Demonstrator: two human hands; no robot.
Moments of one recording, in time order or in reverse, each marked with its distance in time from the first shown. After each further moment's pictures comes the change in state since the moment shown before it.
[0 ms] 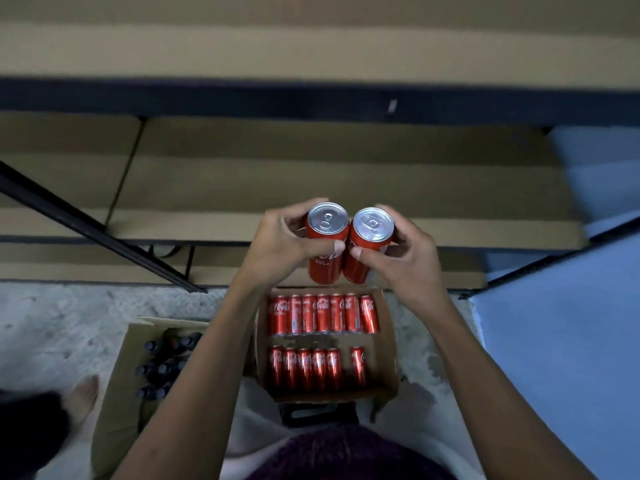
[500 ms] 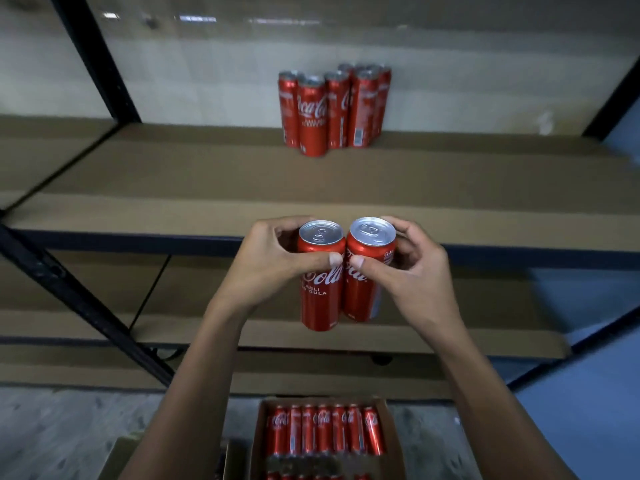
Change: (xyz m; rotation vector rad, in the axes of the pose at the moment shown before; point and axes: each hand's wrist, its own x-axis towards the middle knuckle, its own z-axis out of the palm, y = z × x) left_hand -0.001 0.174 -0.040 0.101 -0.018 0.323; right_hand 0.027 -0.177 -0.003 0.101 0.042 -0.301
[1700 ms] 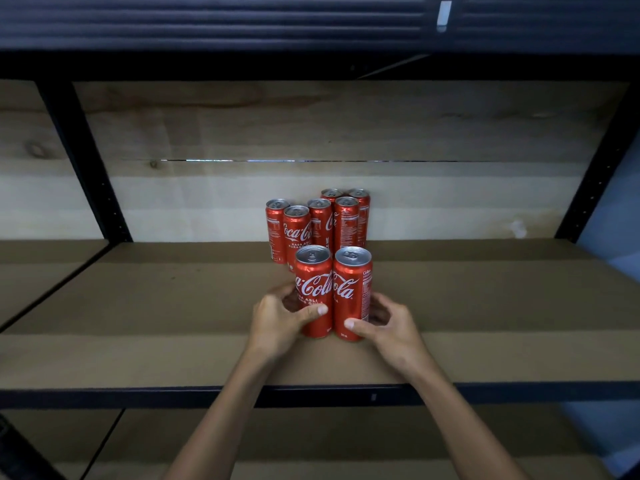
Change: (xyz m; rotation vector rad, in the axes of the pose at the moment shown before) left_hand 0.153 -0.048 -0.009 0.187 0.248 -0.022; right_hand 0.155 0.058 -0.019 -0.115 -0.038 0.078
